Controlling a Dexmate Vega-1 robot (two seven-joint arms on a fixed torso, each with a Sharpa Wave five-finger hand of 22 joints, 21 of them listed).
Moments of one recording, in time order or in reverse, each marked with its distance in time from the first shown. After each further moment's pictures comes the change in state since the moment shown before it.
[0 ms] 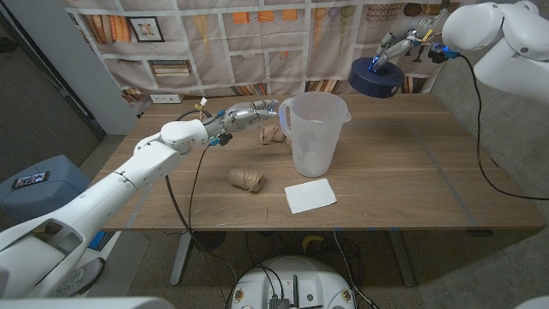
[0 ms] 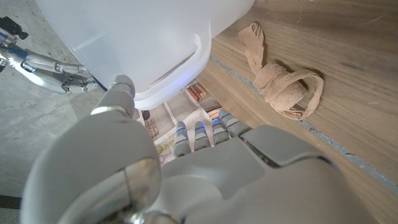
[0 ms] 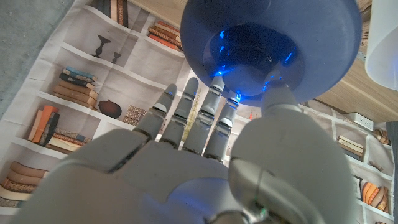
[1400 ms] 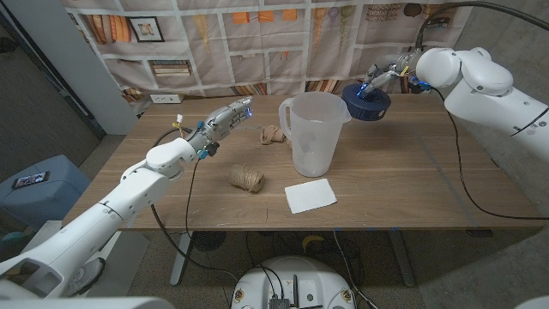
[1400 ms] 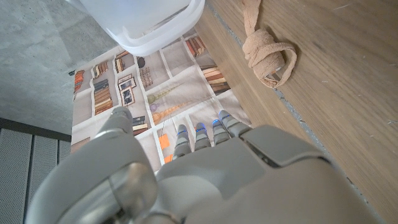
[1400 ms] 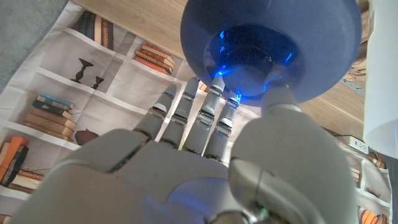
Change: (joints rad) left arm 0.238 0.000 -0.150 -0.072 -0.093 -0.121 0.232; left_hand -0.275 0.088 -0.065 0.118 0.008 -0.059 -0.034 0.004 0.000 -0.034 -0.013 0.012 0.000 -0.028 -0.008 0.012 0.005 -0.009 -0.009 0.012 0.000; right arm -0.086 0.089 -0.079 0.091 -0.083 0.031 -0.089; right_hand 0.000 0.000 -0.007 0.001 -0.001 0.000 0.000 0.000 0.001 -0.005 -0.005 -0.001 0.010 0.000 0.000 0.000 0.005 0.008 -0.001 0.000 0.000
